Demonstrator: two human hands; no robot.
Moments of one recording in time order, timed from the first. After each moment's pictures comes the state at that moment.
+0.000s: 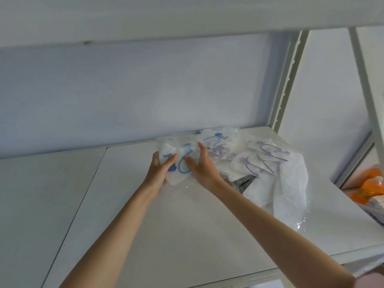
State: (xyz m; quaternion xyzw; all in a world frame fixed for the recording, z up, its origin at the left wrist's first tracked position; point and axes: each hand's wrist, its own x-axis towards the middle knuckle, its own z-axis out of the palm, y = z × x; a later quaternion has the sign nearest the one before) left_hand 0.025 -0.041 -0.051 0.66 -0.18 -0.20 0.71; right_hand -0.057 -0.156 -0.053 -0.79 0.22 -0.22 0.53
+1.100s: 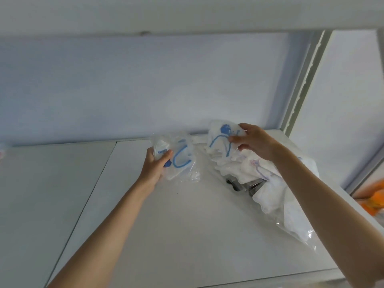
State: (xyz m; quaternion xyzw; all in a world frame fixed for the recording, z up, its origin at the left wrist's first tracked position) left_hand 0.055 -0.018 -0.051 0.70 -0.17 -0.12 0.68; right_hand -0.082 -0.277 0.016 -0.76 0.16 -0.12 0.61
